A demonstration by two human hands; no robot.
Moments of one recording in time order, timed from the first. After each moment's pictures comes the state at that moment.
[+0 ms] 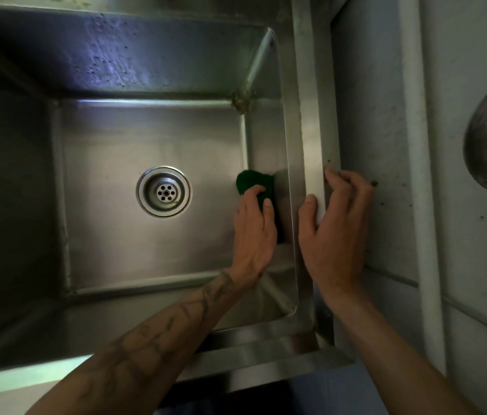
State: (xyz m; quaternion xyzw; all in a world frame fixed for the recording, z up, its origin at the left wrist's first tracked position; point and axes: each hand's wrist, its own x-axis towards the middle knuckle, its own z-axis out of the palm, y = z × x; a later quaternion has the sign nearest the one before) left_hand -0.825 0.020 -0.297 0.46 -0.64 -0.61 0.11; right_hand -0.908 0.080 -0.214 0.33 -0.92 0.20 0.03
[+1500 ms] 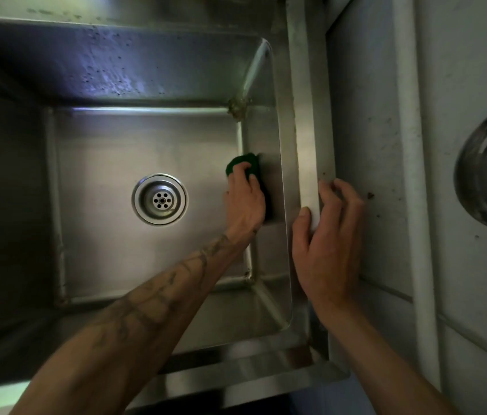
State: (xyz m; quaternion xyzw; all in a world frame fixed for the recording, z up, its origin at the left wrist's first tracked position) left_hand -0.875 -0.041 -0.294 0.54 -0.58 -0.61 0.07; right_hand -0.907 0.082 -0.216 0.35 -0.92 0.18 0.01
